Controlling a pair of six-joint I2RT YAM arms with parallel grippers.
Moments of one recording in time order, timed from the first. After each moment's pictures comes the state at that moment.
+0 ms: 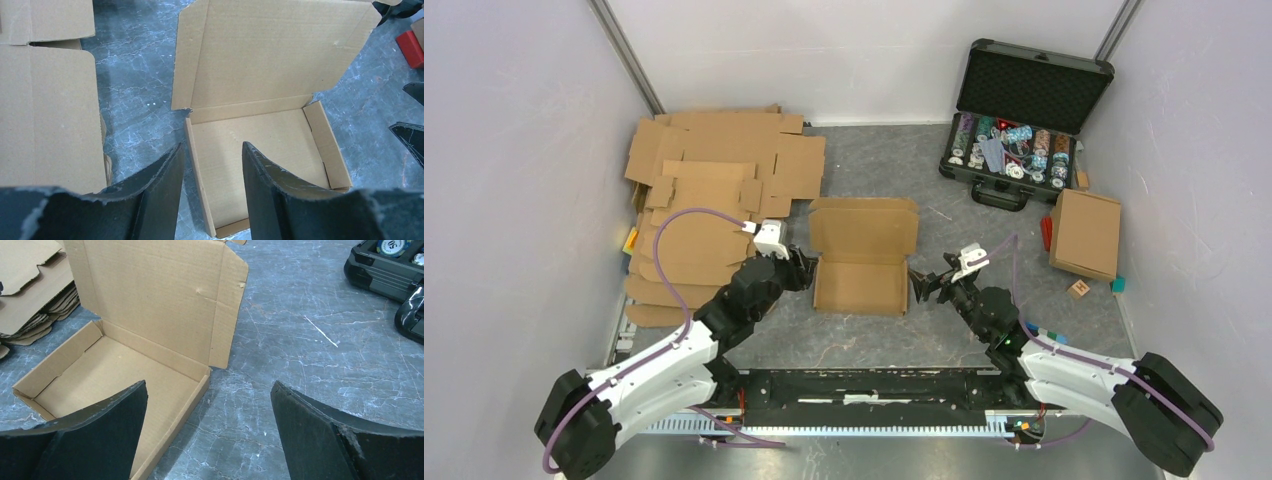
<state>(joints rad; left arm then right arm) -0.72 0.82 0.35 0.15 -0.29 -0.43 0.75 0.90 0.03 0.82 0.26 0.10</state>
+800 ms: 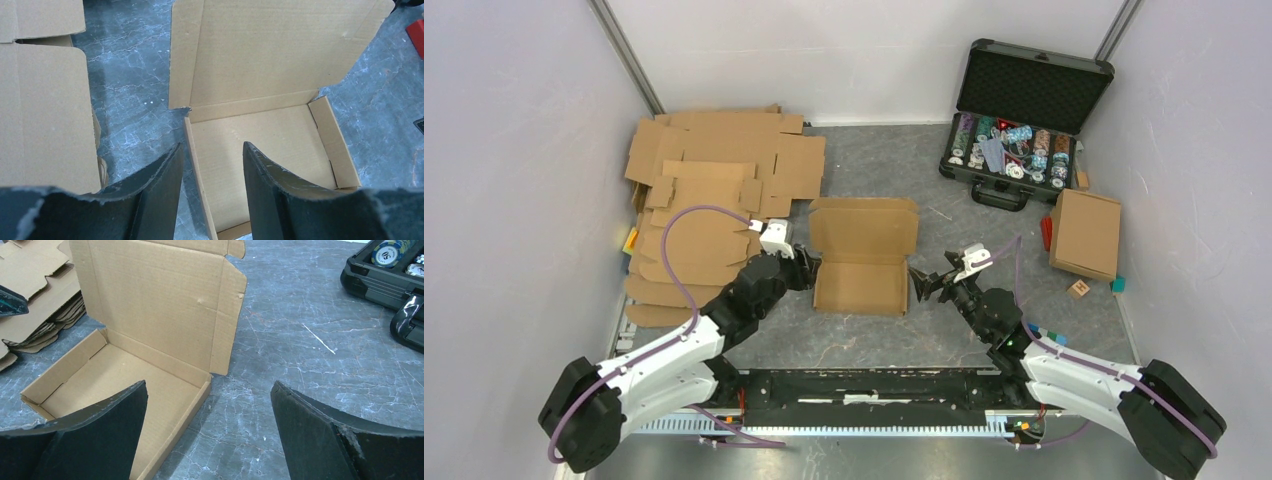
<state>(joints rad) -0.71 0.89 0.35 0.20 -0.28 -0.41 0.75 0.86 0.03 0.81 0.26 0.10</state>
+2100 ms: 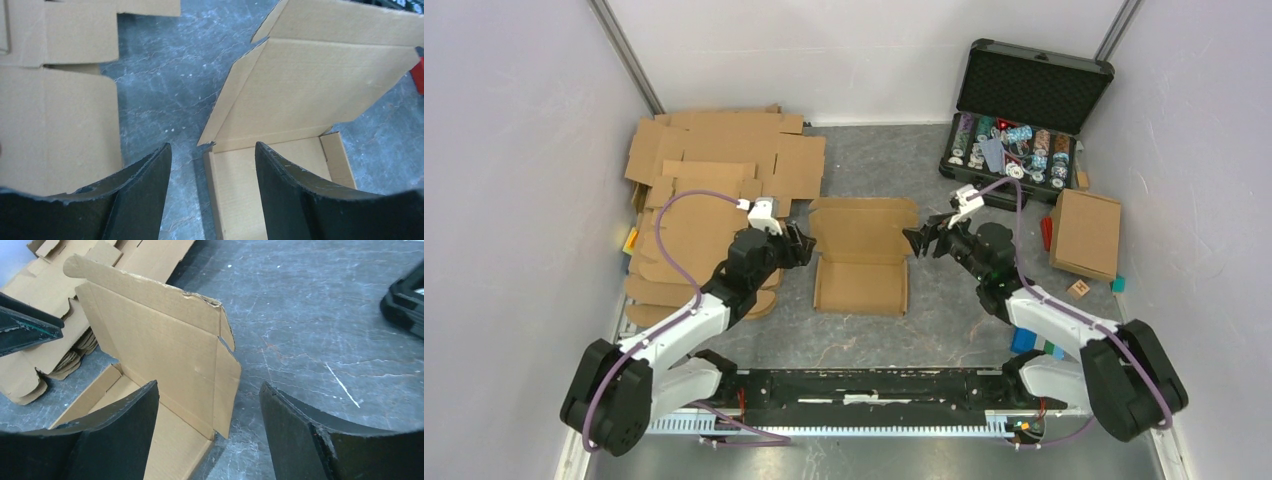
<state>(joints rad) -0.46 1.05 0.42 0.28 -0.07 -0.43 0.44 1.13 0.39 0.63 -0.17 0.19</state>
